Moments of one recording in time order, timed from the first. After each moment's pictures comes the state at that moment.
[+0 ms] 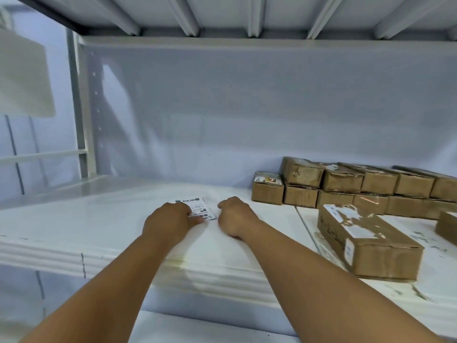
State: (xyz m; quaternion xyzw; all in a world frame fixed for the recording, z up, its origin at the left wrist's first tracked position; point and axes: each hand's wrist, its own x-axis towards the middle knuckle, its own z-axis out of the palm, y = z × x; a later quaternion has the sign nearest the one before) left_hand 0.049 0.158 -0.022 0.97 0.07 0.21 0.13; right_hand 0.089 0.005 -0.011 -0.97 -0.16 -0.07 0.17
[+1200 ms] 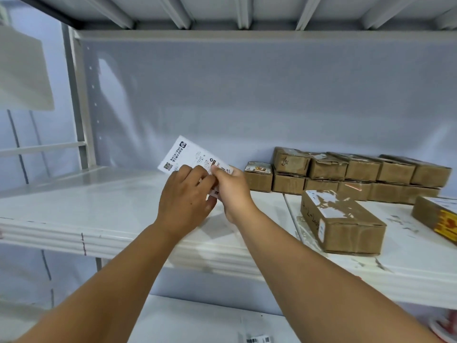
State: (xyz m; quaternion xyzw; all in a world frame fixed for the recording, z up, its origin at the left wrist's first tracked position) left_hand 0.013 0.106 -0.003 0.78 -0.18 0.60 -0.02; right_hand 0.027 0.000 0.027 -0.62 -0.15 -0.04 0.77
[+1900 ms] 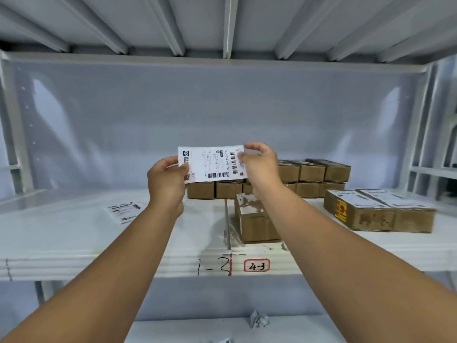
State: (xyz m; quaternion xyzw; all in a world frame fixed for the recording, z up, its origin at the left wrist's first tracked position) left_hand -0.023 -0.023 0.068 0.56 0.01 0.29 0.78; right_hand -0.016 -0.172 0.093 -0.68 -0.04 -0.25 0.69
